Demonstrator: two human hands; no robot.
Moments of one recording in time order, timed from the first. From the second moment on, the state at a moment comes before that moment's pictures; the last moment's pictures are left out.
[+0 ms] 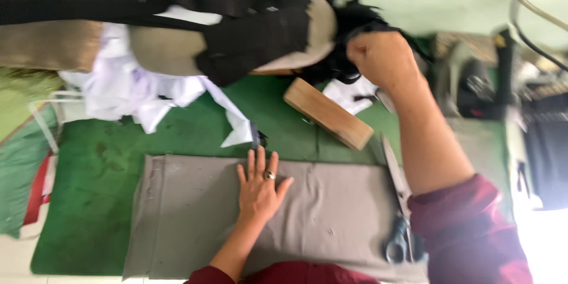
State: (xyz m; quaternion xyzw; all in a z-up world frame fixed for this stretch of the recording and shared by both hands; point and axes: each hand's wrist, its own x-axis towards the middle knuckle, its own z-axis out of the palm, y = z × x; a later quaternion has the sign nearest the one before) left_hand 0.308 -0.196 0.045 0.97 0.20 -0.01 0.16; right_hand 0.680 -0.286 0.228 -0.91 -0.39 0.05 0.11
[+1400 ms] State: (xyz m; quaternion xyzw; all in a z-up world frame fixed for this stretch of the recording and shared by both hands) left_hand 0.461 -0.666 0.098 0.92 -0.09 0.05 0.38; right_hand 0.669 -0.964 0.002 -0.97 0.16 0.10 0.18
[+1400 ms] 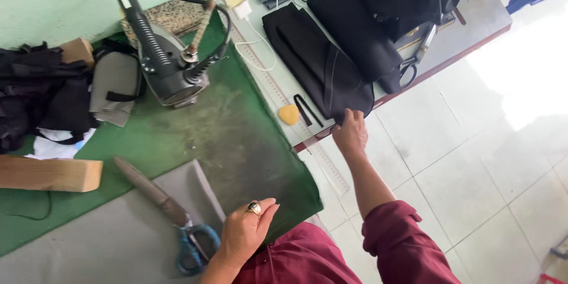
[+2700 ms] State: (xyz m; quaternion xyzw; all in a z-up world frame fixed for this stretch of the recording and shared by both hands) left_hand 0.190 -0.232 0.107 0.97 0.08 0.23 0.05; right_hand 0.435 -0.555 0.163 -0.86 -0.40 0.07 0.30
